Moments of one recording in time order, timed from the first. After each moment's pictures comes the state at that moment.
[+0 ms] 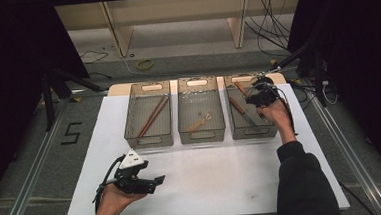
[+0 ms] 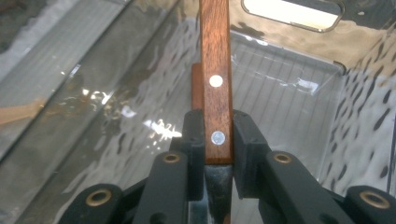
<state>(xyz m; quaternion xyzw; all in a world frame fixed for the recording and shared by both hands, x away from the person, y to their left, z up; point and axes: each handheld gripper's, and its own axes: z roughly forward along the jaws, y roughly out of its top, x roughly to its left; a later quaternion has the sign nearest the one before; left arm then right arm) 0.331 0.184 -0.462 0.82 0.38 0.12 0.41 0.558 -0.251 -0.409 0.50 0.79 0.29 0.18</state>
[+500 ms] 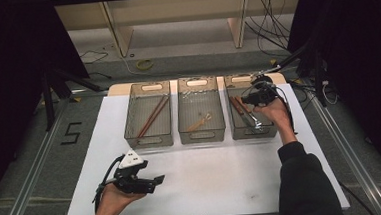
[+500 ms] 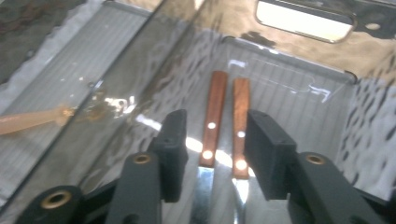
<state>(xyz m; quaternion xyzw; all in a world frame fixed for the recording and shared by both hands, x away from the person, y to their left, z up) 0.332 0.185 -0.462 0.82 0.38 0.12 0.41 0.551 -0.244 -0.399 0.49 0.80 0.31 0.17</state>
